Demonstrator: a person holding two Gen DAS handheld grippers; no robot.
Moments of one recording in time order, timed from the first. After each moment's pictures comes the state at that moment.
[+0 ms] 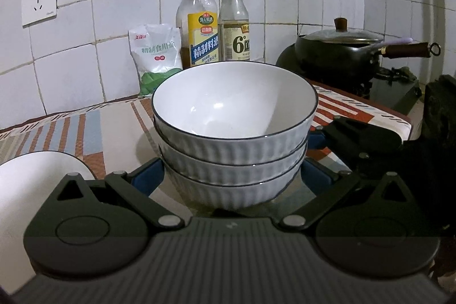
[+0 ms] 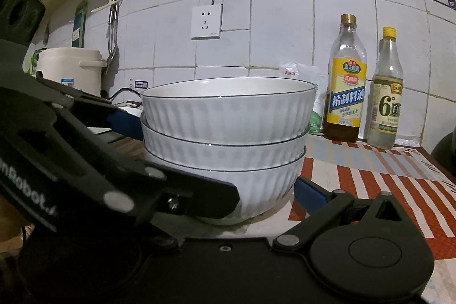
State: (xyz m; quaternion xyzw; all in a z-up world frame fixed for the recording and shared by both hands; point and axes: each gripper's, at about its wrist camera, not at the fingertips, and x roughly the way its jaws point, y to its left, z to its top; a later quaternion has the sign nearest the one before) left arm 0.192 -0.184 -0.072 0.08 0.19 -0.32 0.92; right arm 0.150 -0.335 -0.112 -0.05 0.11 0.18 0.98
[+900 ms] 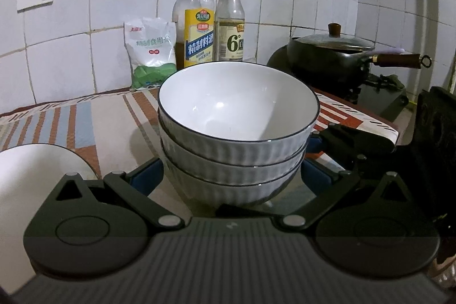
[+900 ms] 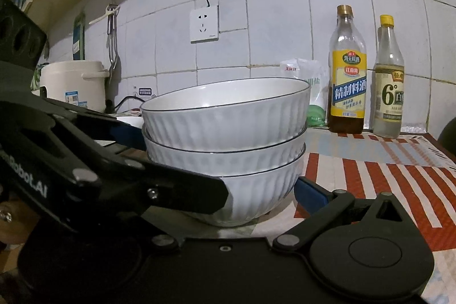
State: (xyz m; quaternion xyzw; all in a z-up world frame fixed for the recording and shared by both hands) left arm 0.199 -0.175 -0.067 0.06 0.20 -0.34 0.91; right arm 0.150 -0.341 -0.110 -0.01 0.12 0.19 0.97
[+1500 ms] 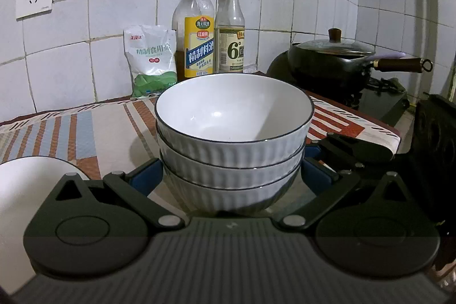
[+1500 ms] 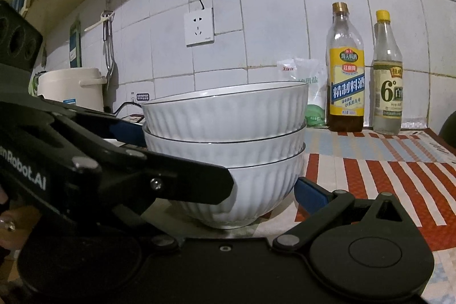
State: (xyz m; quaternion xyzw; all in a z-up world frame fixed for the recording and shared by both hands) left arm 0.202 -0.177 -0.066 0.05 0.19 -0.35 0.92; right arm 0.153 -0.342 -0.111 0.01 0.11 0.19 0.98
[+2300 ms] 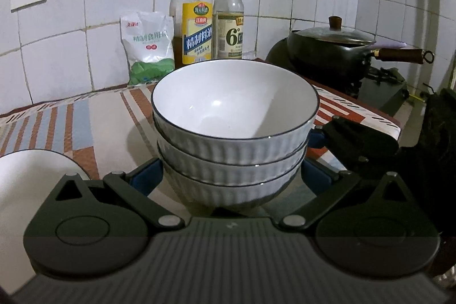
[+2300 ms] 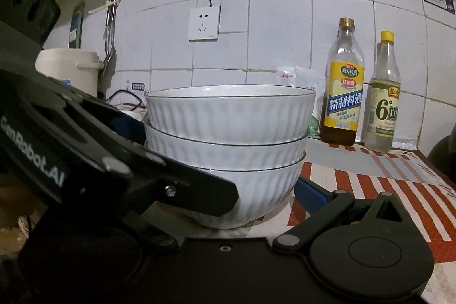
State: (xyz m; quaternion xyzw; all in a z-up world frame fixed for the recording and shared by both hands) left arm 0.204 -0.183 -0.068 0.06 0.22 -0.34 0.91; right arm 0.151 -0.335 -0.111 -0.04 0.11 0.17 0.98
